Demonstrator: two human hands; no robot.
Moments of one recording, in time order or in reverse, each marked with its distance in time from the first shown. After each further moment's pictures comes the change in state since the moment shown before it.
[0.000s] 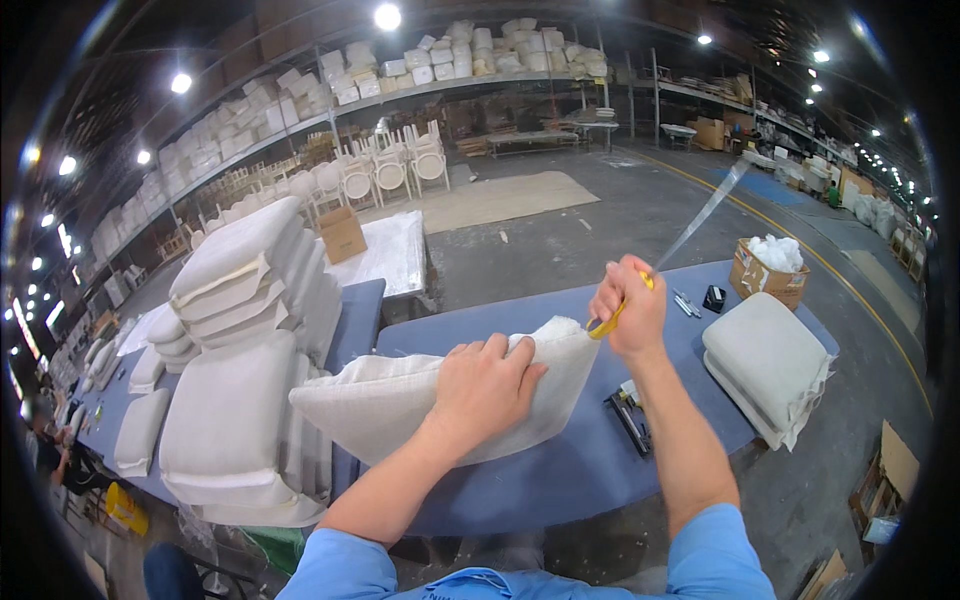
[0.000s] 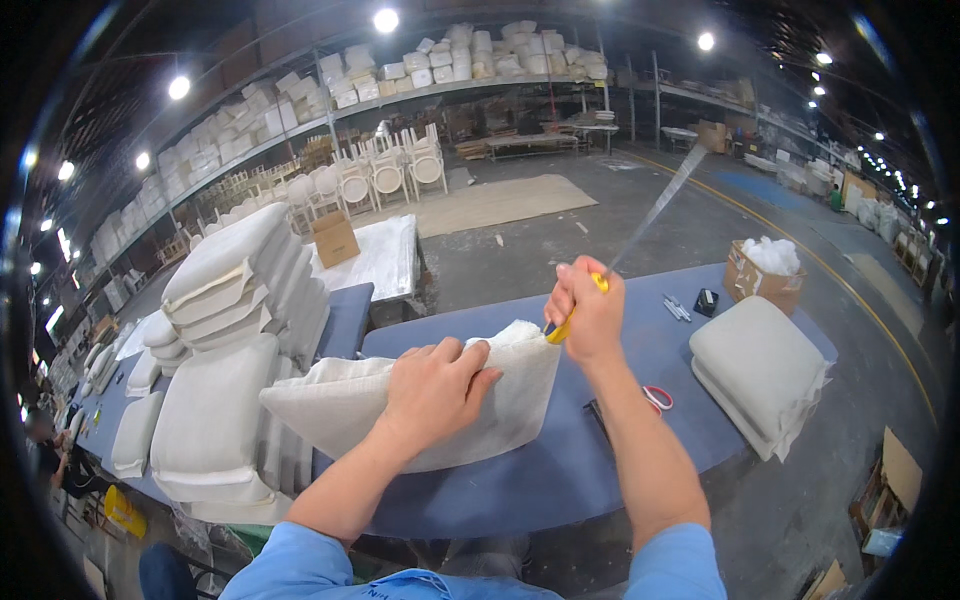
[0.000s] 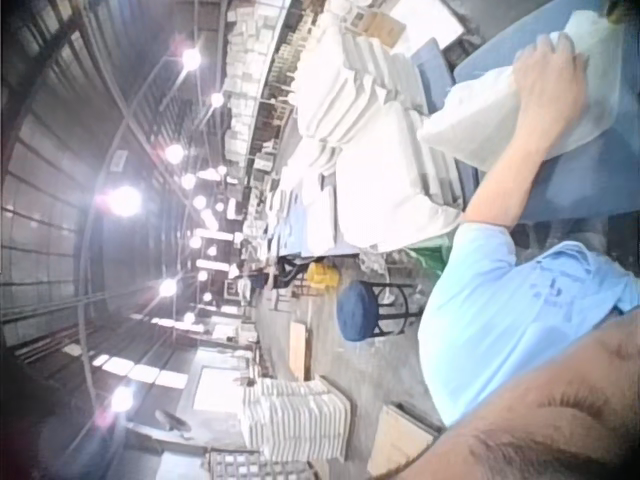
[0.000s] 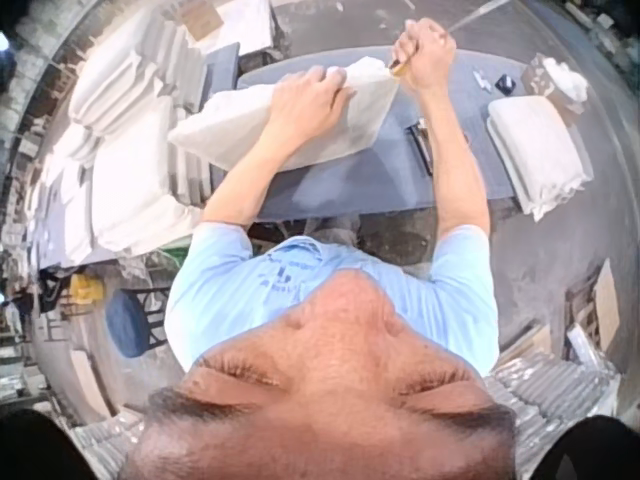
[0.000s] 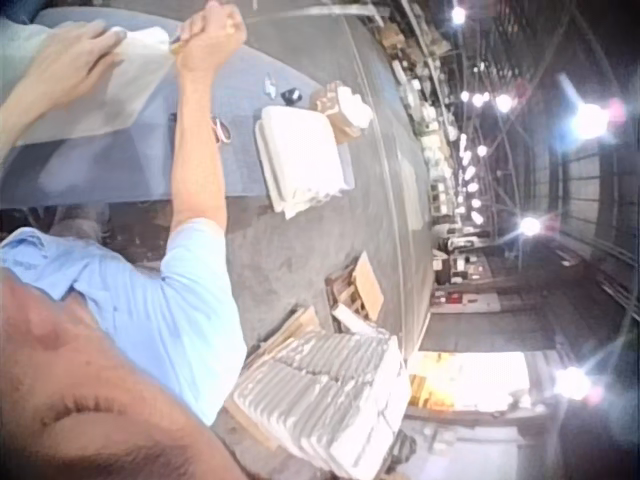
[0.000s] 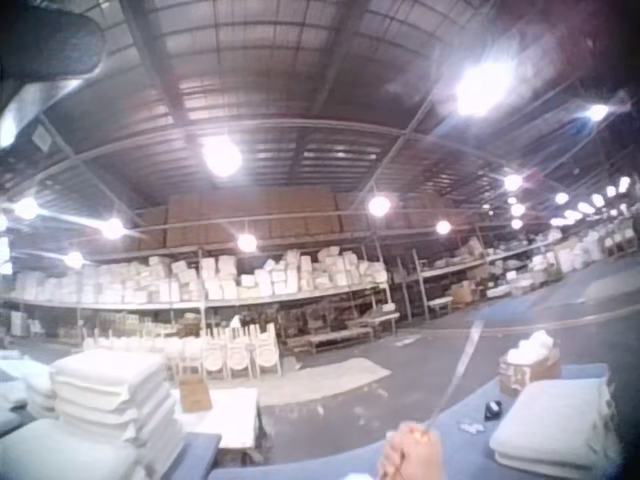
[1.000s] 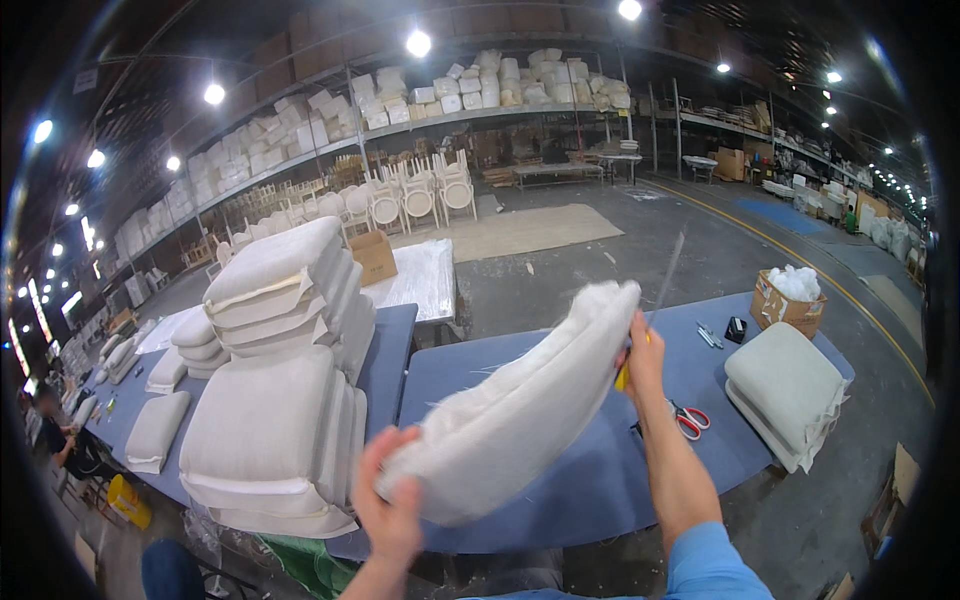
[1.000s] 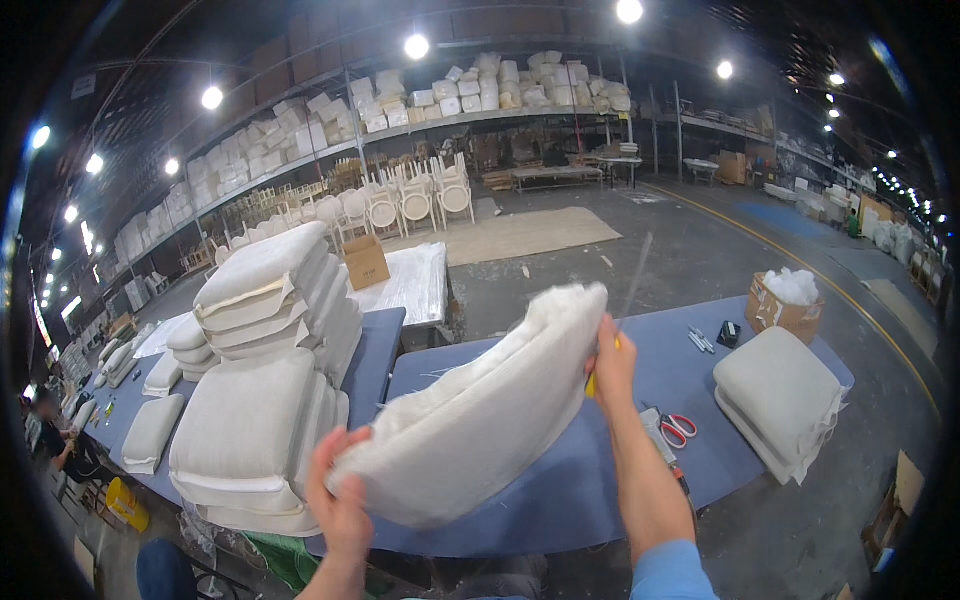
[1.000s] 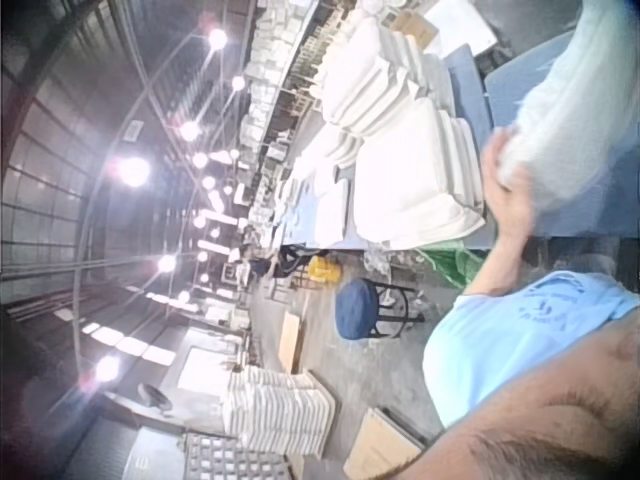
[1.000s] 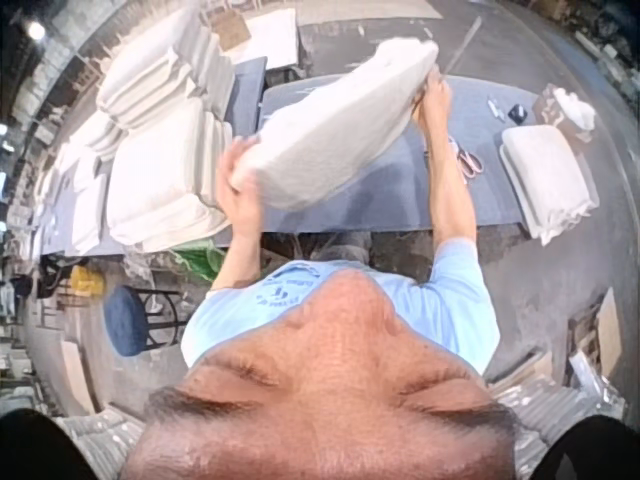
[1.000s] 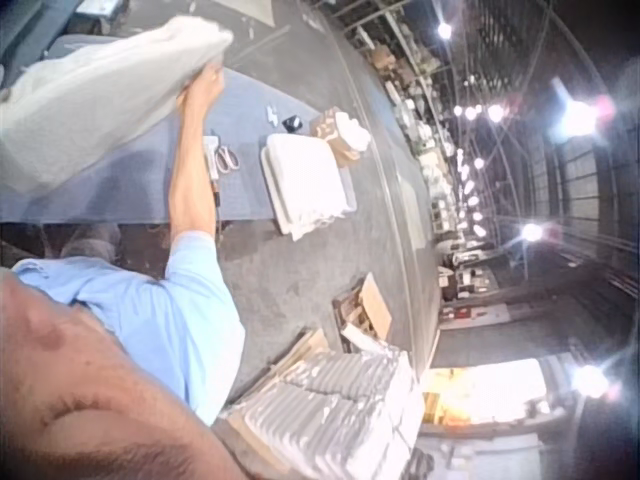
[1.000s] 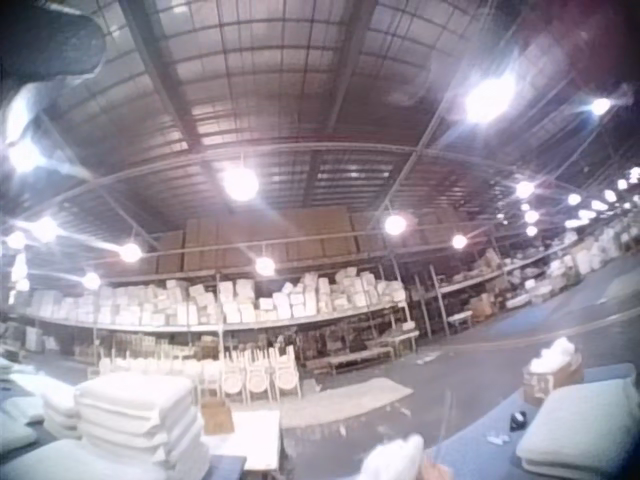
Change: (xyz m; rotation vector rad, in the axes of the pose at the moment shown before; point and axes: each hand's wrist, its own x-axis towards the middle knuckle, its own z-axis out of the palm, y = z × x) left_hand -0.169 -0.010 -0.082 -0.948 0.611 -0.576; right_hand -0.004 0.095 -0.057 -0.340 0.326 0.114
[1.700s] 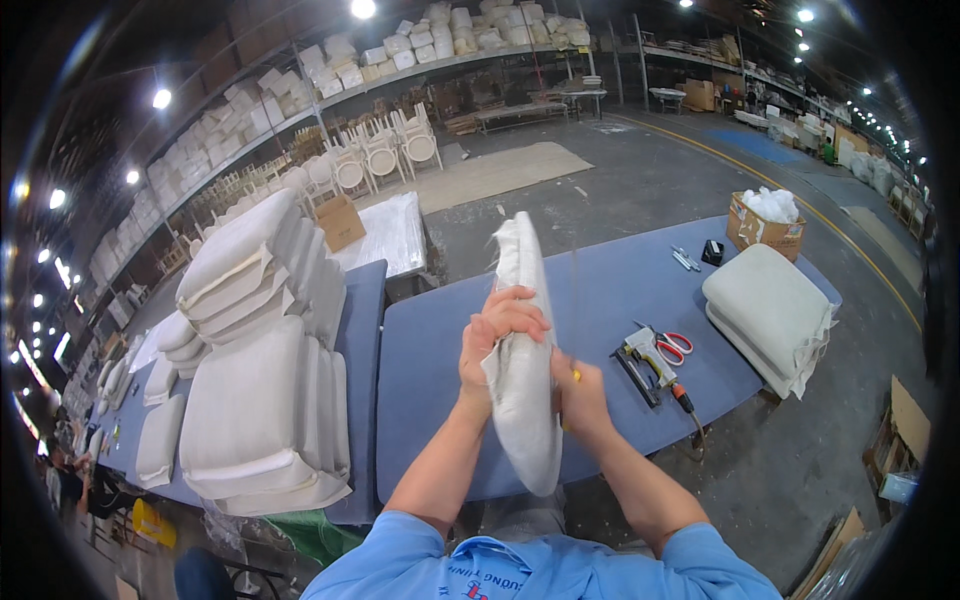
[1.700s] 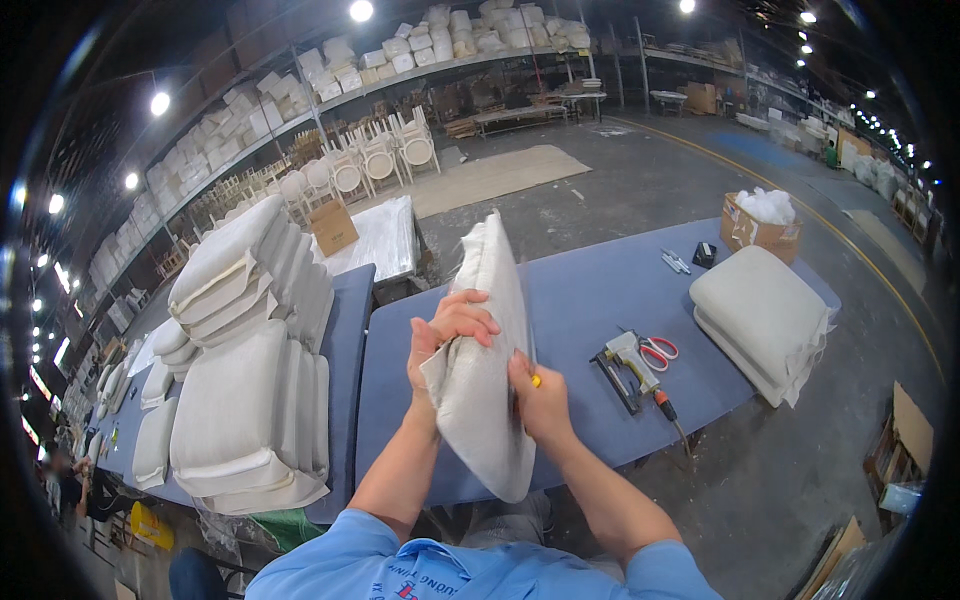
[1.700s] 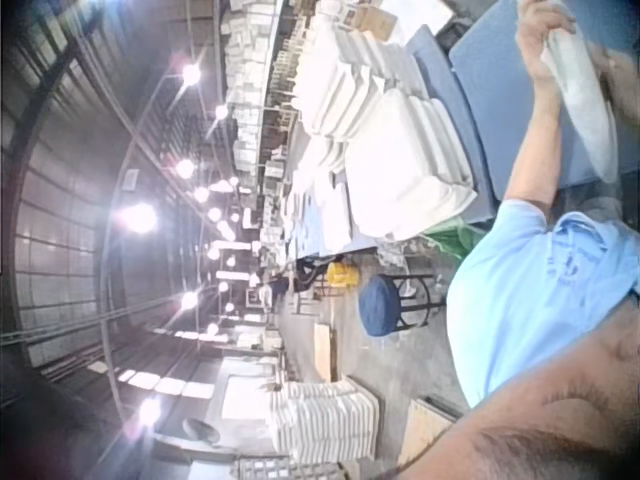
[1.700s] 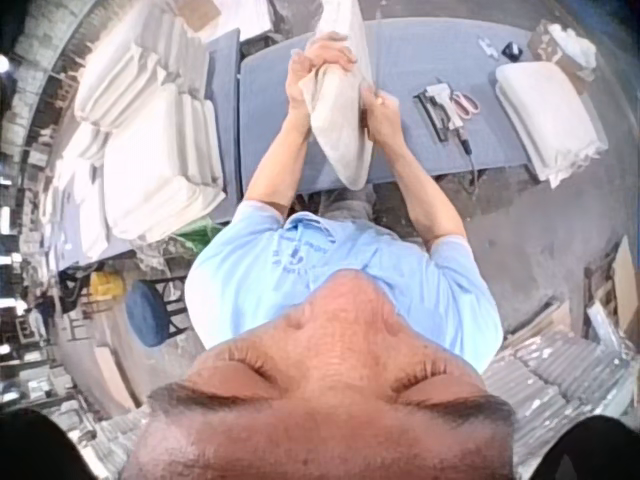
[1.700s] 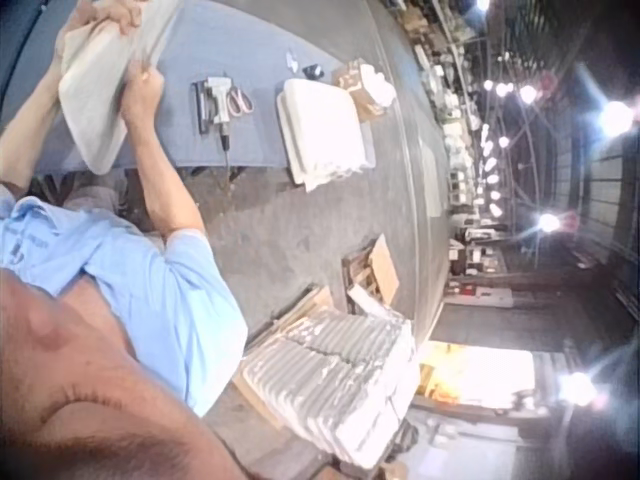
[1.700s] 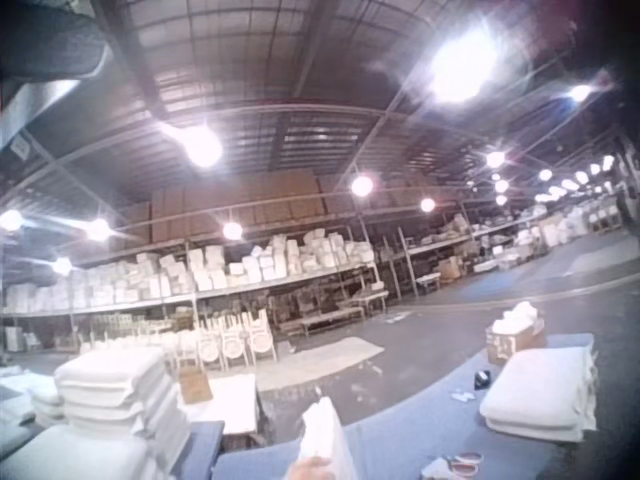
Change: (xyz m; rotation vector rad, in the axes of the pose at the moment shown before) left_hand 0.071 -0.074 0.165 -0.348 -0.582 0.158; right_hand -0.173 0.020 -0.010 -0.069 -0.259 0.339
